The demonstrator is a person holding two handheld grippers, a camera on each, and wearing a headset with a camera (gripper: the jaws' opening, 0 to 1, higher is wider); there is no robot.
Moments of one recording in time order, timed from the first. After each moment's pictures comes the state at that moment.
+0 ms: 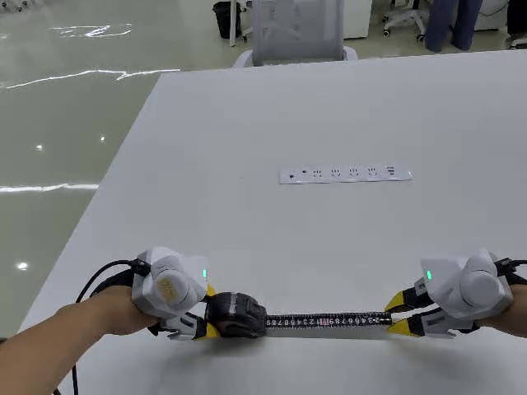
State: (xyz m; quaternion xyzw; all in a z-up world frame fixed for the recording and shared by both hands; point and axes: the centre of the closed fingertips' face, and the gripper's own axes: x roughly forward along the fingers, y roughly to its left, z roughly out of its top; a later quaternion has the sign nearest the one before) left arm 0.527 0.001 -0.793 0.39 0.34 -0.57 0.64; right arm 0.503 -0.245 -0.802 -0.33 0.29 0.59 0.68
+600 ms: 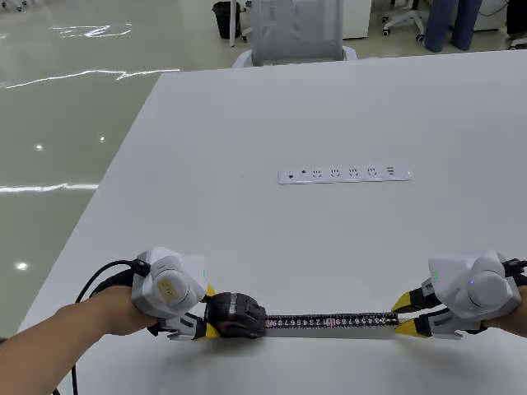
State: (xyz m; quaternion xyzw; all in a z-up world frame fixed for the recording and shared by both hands) left arm 0.528 0.001 -0.793 0.39 0.34 -0.57 0.64; right arm 0.503 -0.255 -0.803 -0.32 0.30 0.58 0.68
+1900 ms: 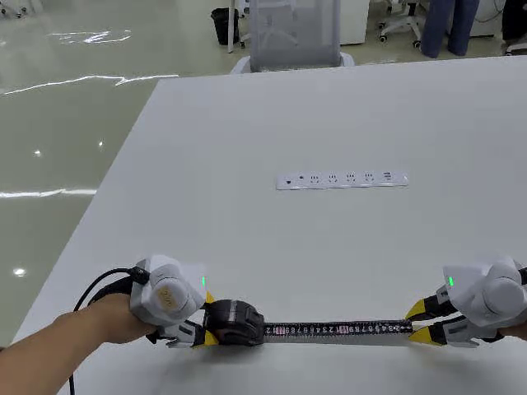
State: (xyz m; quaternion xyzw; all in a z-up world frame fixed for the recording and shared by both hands) left arm 0.526 -0.003 -0.793 0.39 0.34 -0.56 0.64; right arm 0.498 -0.280 -0.805 -0.32 0.31 0.57 0.69
